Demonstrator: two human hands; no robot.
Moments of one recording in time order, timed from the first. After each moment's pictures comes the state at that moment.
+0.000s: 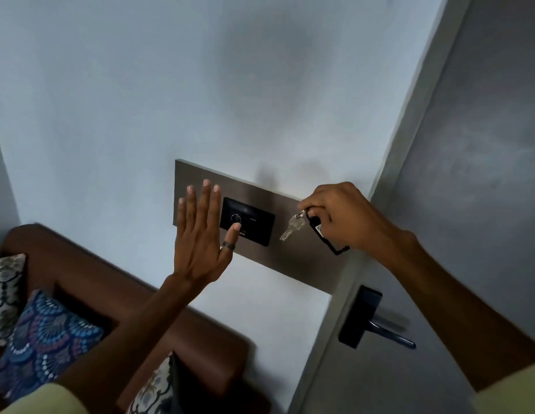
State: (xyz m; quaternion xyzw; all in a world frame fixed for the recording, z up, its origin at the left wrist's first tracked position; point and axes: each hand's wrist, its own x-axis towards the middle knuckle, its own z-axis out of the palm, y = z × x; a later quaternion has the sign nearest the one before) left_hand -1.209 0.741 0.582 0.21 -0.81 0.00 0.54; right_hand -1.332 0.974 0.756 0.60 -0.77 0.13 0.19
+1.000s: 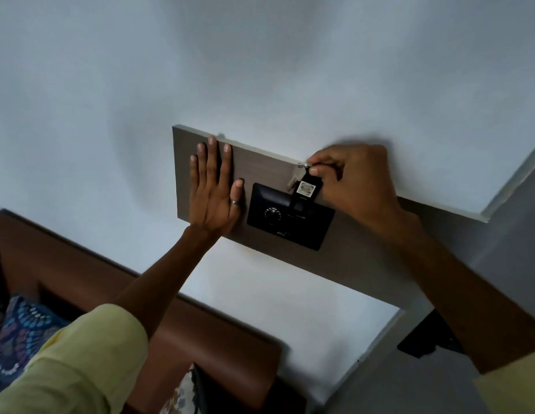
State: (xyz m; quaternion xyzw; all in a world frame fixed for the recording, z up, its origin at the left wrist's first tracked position) left_hand -1.347 0.539 0.535 0.15 -0.81 -0.01 0.57; right_hand -1.410 0.791 0.691 0.50 -0.74 0.37 0.27
